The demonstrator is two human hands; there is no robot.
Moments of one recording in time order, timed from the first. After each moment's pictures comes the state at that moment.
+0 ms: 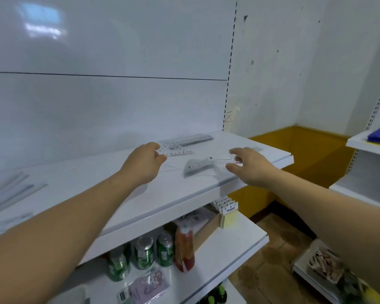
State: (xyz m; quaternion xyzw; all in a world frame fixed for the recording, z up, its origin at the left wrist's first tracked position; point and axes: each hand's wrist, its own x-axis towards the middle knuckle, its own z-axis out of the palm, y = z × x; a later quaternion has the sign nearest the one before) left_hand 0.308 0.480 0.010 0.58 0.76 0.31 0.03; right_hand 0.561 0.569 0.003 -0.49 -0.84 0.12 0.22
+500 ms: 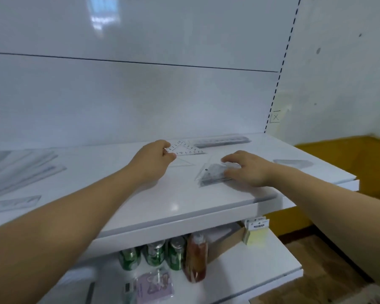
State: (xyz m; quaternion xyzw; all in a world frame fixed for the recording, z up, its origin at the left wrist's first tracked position) left_hand 0.290 0.507 -0.001 0.48 0.81 0.33 0.06; right_hand 0.499 0.654 0.002 -0.33 -0.93 0.14 0.05
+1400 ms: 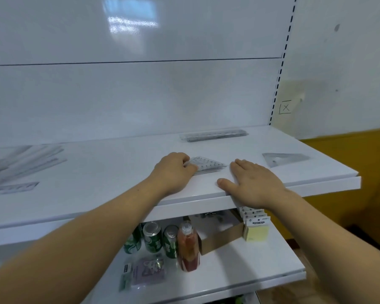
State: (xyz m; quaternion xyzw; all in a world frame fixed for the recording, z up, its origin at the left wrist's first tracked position) left_hand 0.401 0.547 -0.021 0.45 0.86 0.26 0.04; right_hand 0.566 0.666 -0.038 -0.30 -0.95 0.03 0.06
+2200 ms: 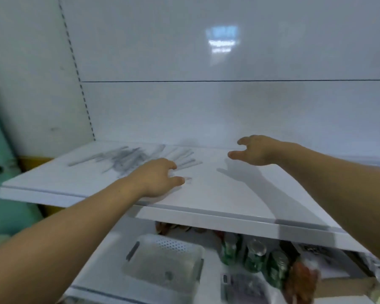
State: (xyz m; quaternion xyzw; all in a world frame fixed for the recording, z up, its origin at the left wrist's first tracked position) left_hand 0.219 0.255 0.017 0.33 0.93 0.14 0.01; right_hand 0.301 0.517 0.054 -0.18 -0.98 0.06 0.02
